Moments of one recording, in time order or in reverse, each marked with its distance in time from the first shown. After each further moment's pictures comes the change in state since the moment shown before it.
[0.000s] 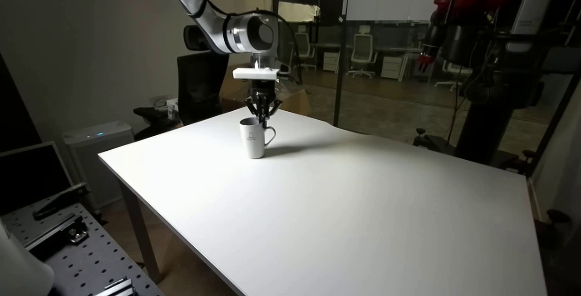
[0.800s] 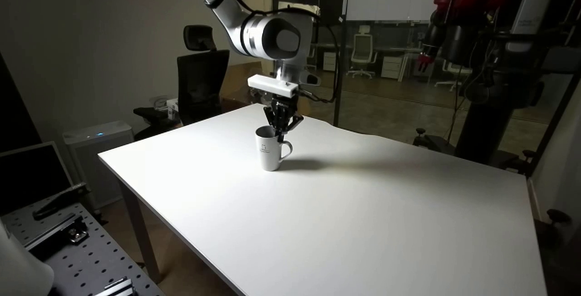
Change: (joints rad) arm -0.195 -0.154 -0.028 -0.286 0.180 0.184 0.002
